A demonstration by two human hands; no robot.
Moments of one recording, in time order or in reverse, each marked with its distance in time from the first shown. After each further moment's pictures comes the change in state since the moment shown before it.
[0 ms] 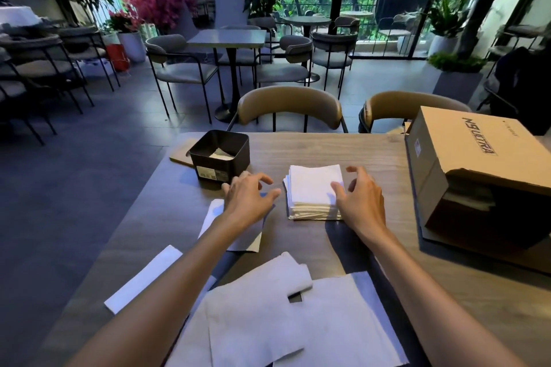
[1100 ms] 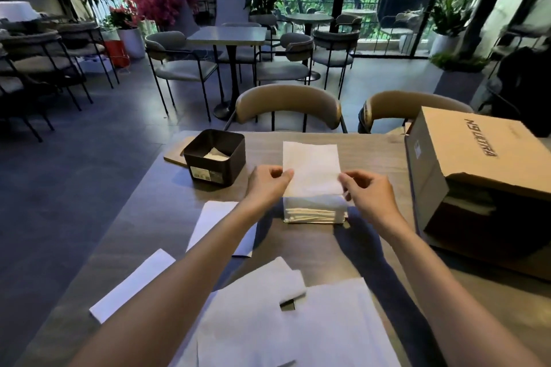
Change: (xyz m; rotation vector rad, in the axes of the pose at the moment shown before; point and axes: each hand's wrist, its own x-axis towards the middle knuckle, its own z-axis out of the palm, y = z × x) left_hand 0.023 0.038 0.015 -0.646 -0.121 -0.126; right_hand 0.017 -0.004 -0.029 0.423 -0.187 0.110
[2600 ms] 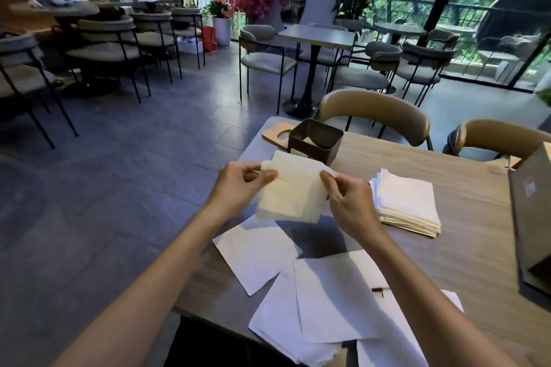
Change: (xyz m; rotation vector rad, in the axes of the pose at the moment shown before) left_hand -0.119 -0.077 -0.207 0.000 0.261 0.158; right_hand -0.096 -0.080 0.162 -0.066 -0.340 -0.313
